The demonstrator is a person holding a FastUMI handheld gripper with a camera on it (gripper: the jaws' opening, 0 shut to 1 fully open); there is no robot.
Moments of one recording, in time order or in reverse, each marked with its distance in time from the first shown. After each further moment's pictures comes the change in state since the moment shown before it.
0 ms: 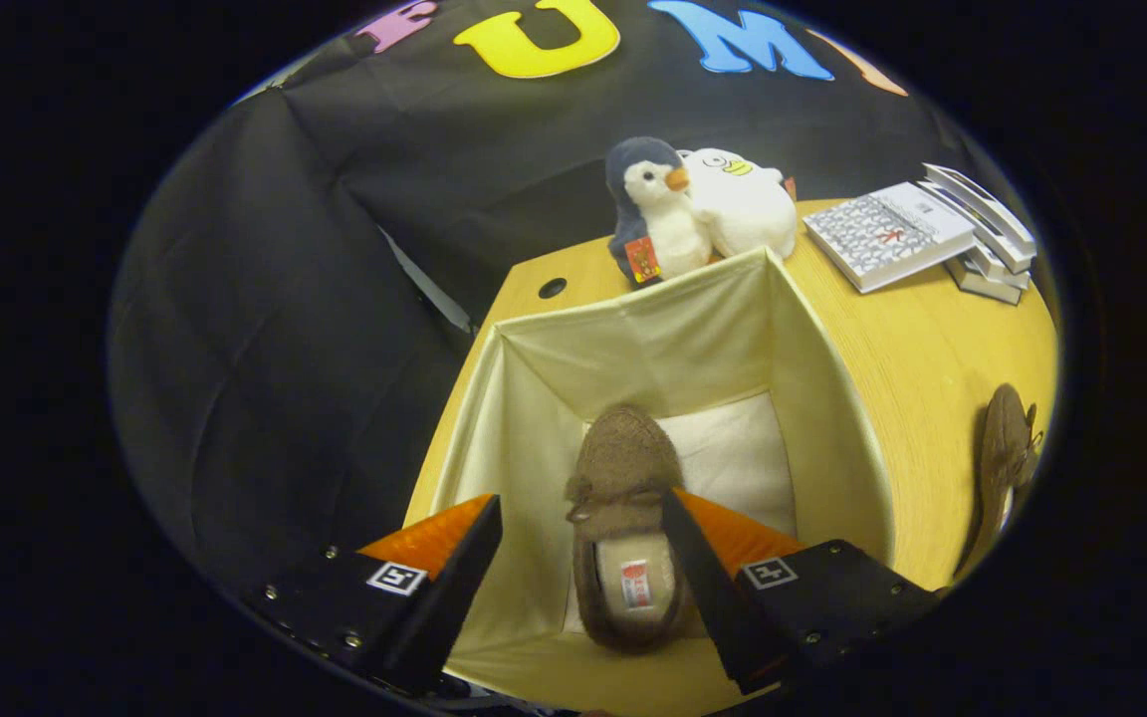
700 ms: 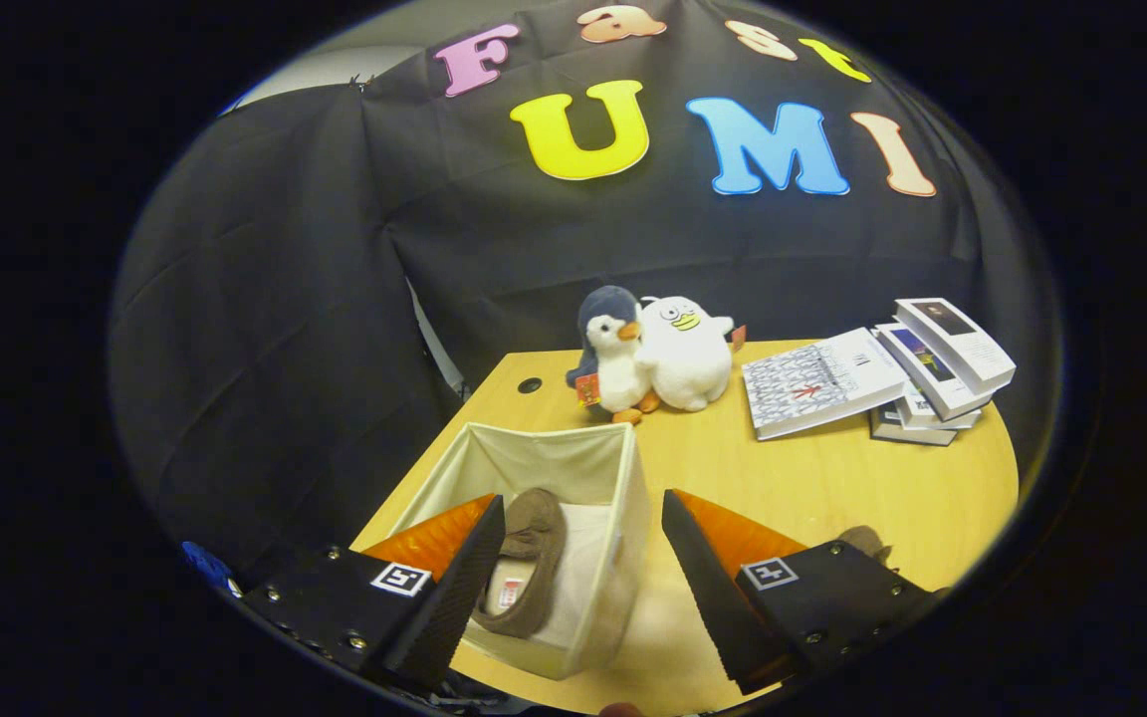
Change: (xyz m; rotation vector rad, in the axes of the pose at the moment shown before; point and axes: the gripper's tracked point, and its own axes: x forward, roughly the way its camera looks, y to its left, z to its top) arm -0.127 -0.100 0.066 -0.175 -0.261 -0.062
